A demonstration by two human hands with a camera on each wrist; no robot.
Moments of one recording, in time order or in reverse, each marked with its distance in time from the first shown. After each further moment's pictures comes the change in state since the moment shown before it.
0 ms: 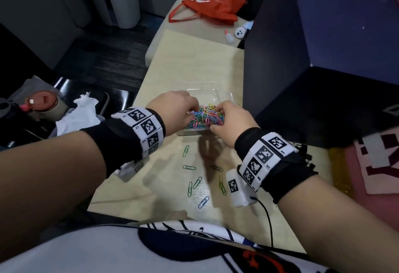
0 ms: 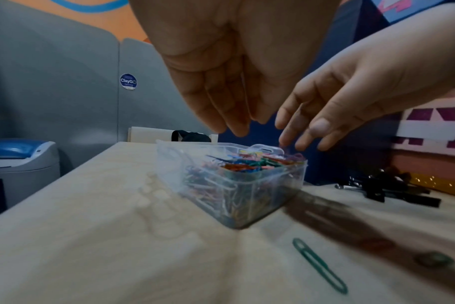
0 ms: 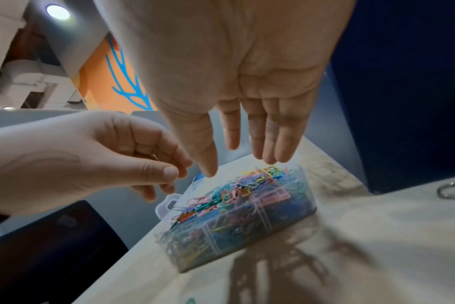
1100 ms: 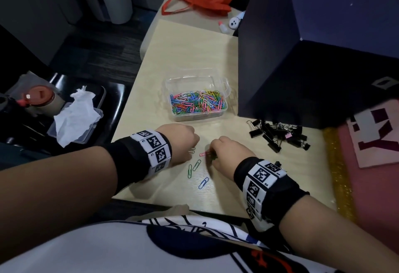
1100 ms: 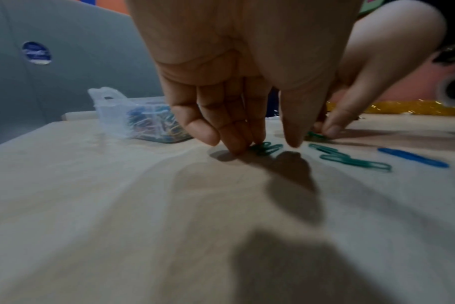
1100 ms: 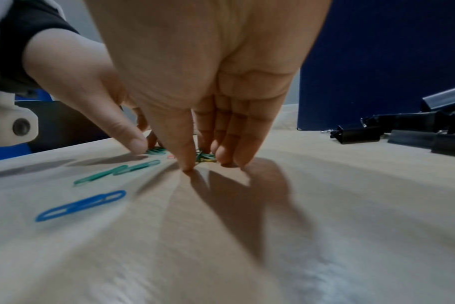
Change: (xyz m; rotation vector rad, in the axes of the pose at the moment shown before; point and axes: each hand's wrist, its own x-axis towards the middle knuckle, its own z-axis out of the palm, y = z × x) left_hand -0.047 0.032 0.059 0.354 -0.475 0.152; right_hand -0.070 0.035 0.058 -0.315 -0.314 -0.148
